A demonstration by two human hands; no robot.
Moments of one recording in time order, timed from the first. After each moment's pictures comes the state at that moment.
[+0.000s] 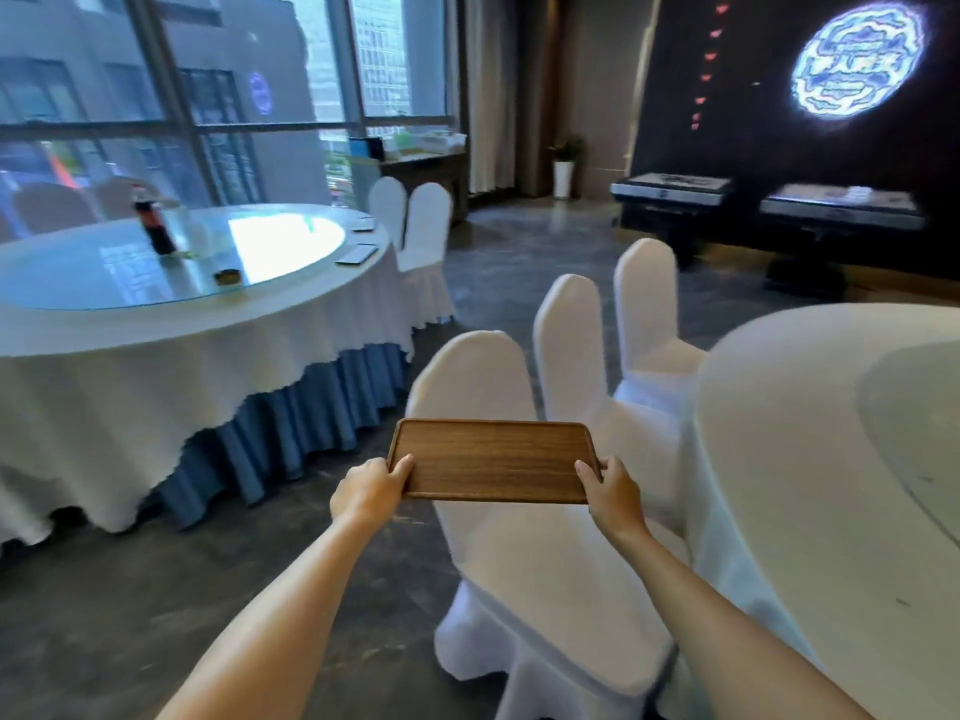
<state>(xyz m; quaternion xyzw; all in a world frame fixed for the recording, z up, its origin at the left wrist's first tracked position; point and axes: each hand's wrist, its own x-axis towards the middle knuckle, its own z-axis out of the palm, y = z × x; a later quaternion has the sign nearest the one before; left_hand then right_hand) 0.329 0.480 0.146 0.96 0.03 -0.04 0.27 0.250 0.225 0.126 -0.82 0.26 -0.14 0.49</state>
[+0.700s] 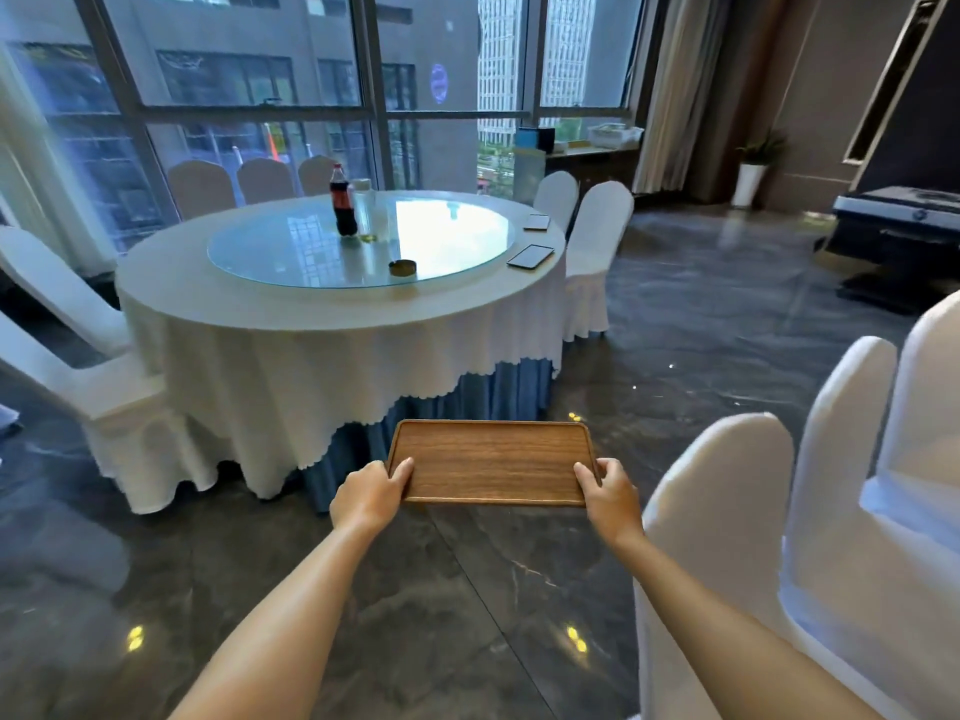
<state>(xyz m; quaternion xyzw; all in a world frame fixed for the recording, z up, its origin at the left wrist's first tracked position) 0.585 0.743 0.102 0.95 0.19 0.02 0.25 0.593 0.476 0.084 -0.85 0.11 -0.06 0.51</state>
